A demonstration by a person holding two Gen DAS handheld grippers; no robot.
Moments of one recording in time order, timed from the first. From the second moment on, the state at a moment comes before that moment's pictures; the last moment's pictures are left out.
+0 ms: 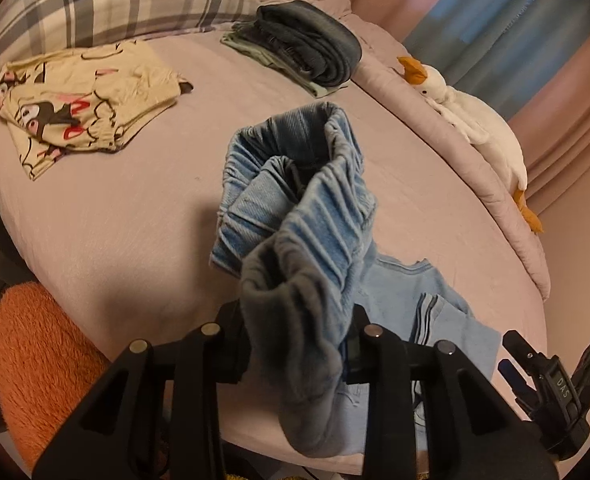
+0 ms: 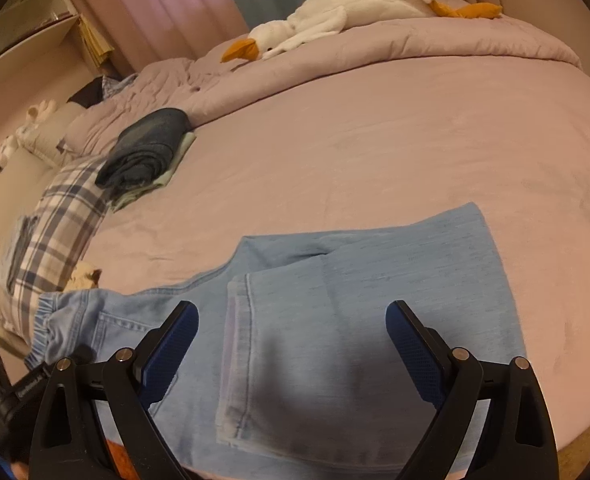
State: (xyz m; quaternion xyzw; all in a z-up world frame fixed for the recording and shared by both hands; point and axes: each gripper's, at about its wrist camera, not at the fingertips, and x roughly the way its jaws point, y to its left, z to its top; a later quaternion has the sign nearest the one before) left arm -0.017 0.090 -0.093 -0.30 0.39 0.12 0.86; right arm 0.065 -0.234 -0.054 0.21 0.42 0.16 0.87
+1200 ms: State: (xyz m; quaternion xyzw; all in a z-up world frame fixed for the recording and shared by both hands) left arm -0.008 0.010 -0.039 -0.19 0.36 0.02 0.91; right arm 0.064 -0.265 -0.053 0.24 0.39 0.15 0.88
